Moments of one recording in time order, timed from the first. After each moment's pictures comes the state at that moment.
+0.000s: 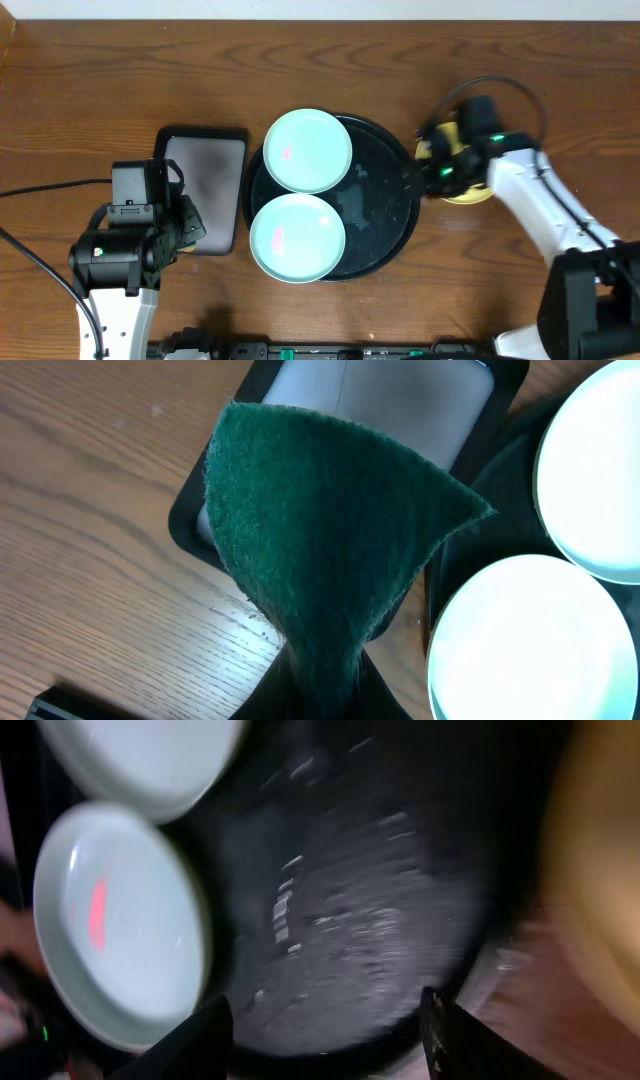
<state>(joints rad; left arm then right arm) 0.03 0.98 1.04 -1.19 -0.13 -0.38 0.24 1.67 1.10 -0.79 -0.51 0.09</state>
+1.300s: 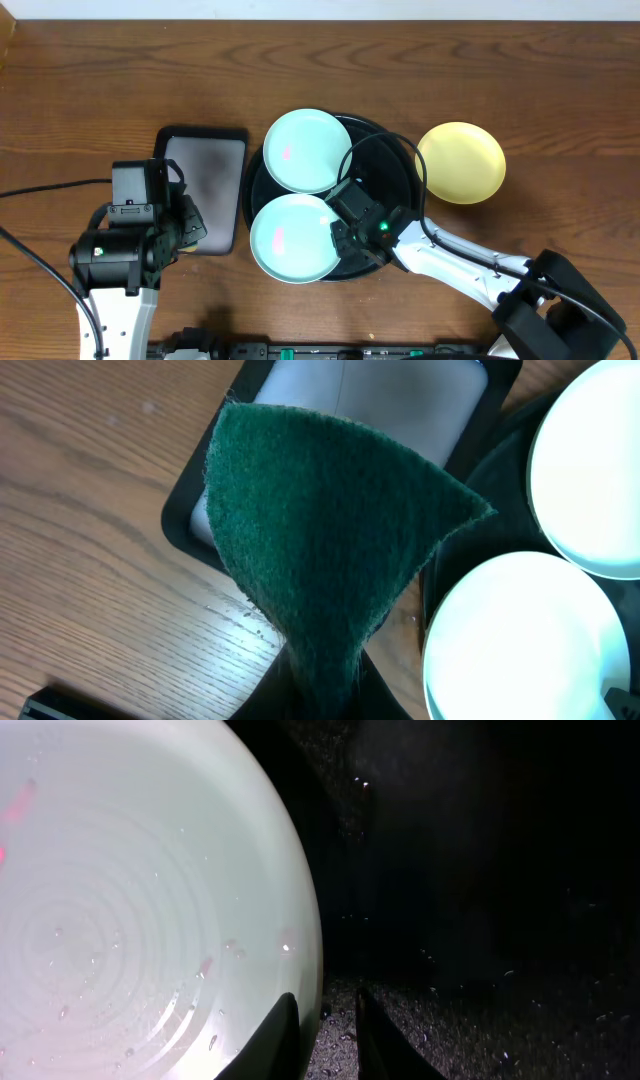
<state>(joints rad) 0.03 0.98 1.04 -1.19 -0.12 -0.38 0.83 1.67 0.87 -0.39 -0.01 0.58</state>
